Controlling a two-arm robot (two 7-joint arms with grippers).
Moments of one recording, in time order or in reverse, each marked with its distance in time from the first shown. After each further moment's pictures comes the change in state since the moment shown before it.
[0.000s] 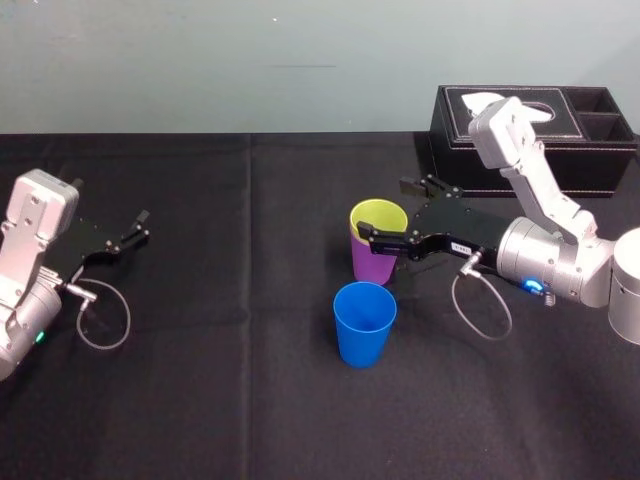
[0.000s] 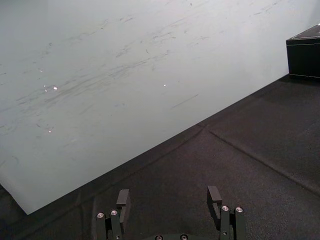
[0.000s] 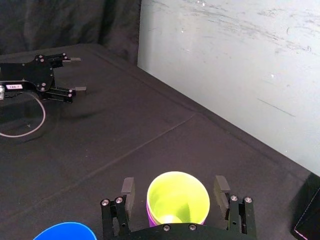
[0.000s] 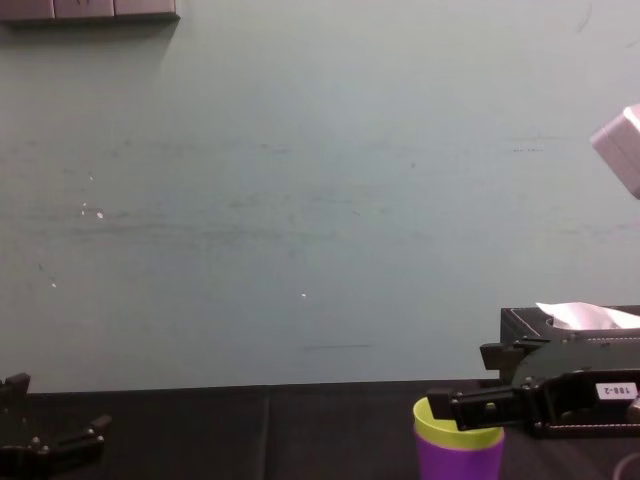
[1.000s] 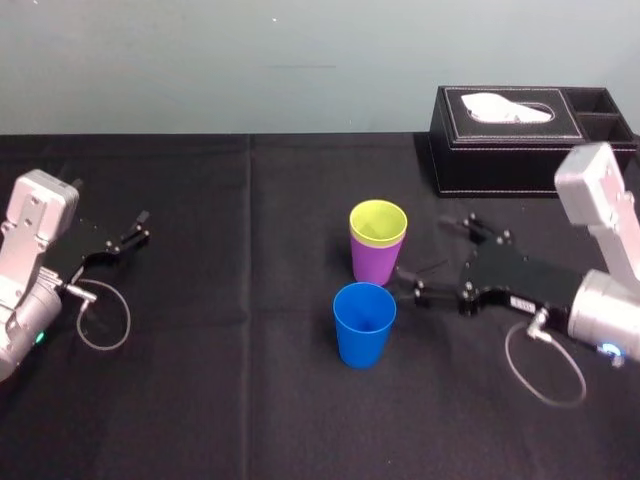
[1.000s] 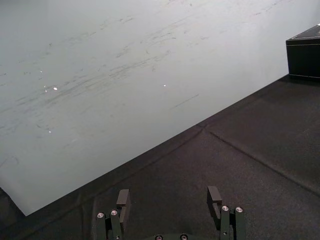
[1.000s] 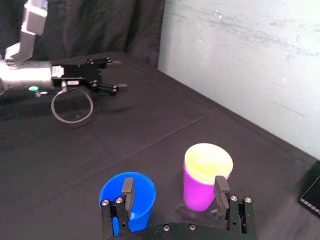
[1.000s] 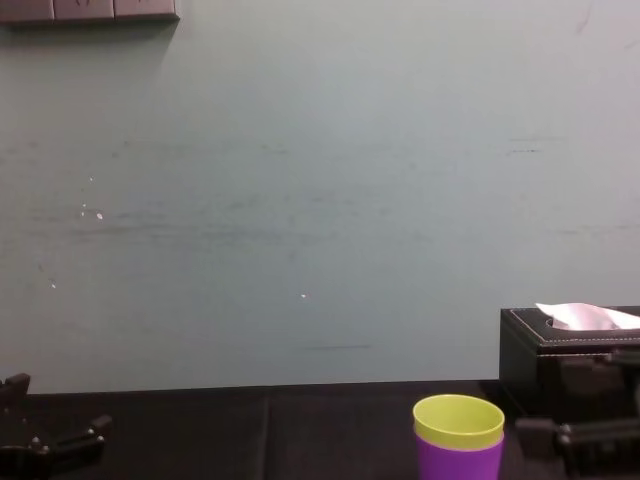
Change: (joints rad) left arm 0.000 0.000 0.000 0.000 0.000 0.000 0.000; right arm -0.265 0.195 0.123 -0.263 0.119 -0.062 0.021
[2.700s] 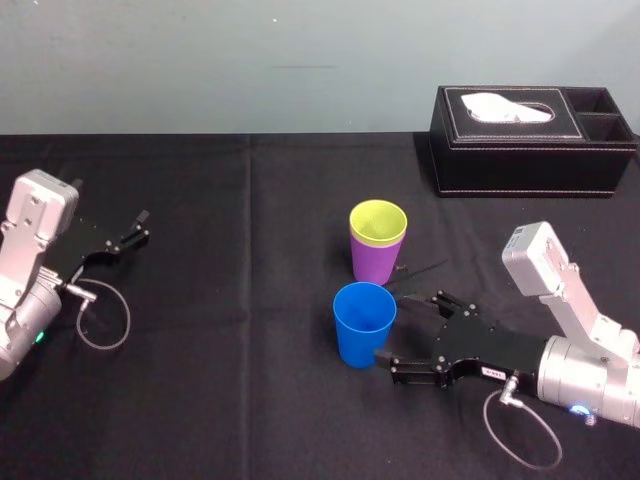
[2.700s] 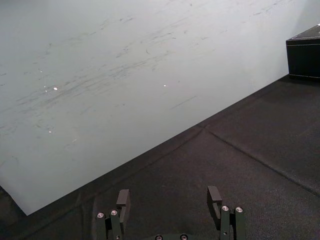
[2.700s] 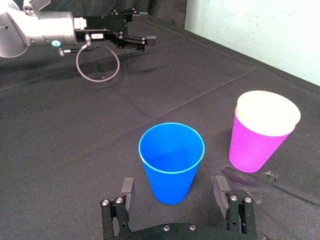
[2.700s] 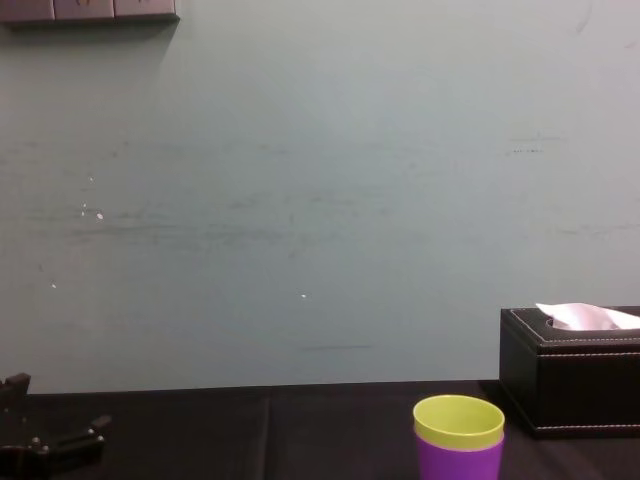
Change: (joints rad) left arm 0.000 0.000 0.000 0.000 0.000 0.000 0.000; right arm -0.027 -0.019 -0.095 0.070 -0.037 0.001 0.038
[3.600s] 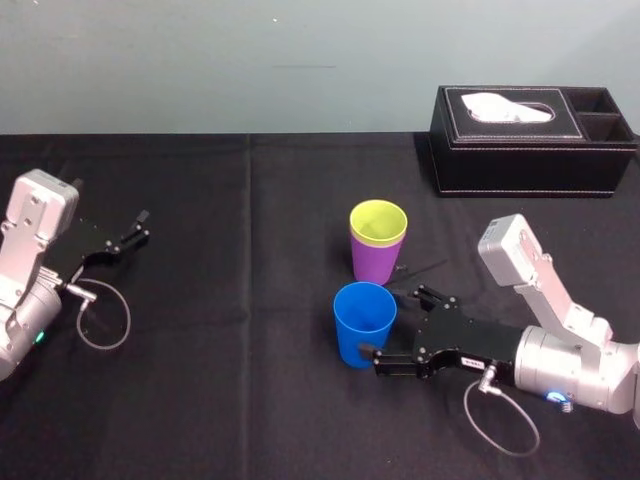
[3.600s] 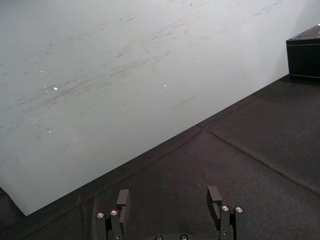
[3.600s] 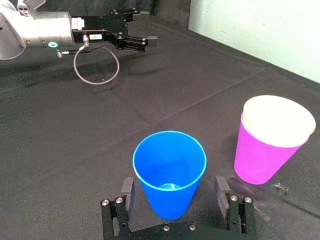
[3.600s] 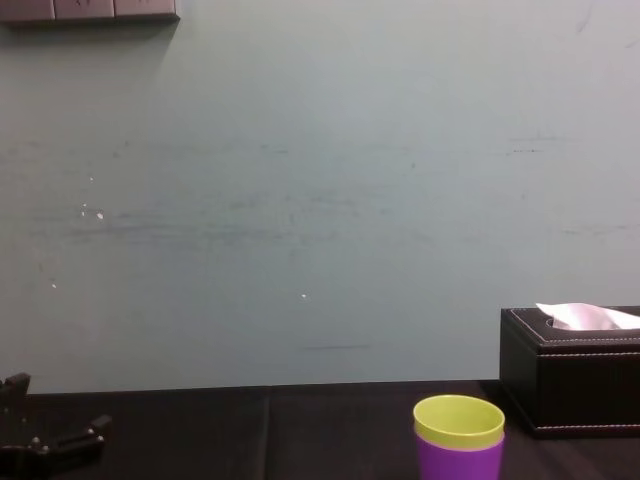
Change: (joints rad) left arm 0.000 0.000 0.000 0.000 0.000 0.000 0.000; right arm 0.085 -0.046 -0.061 0.085 -0.003 -0.008 0.020
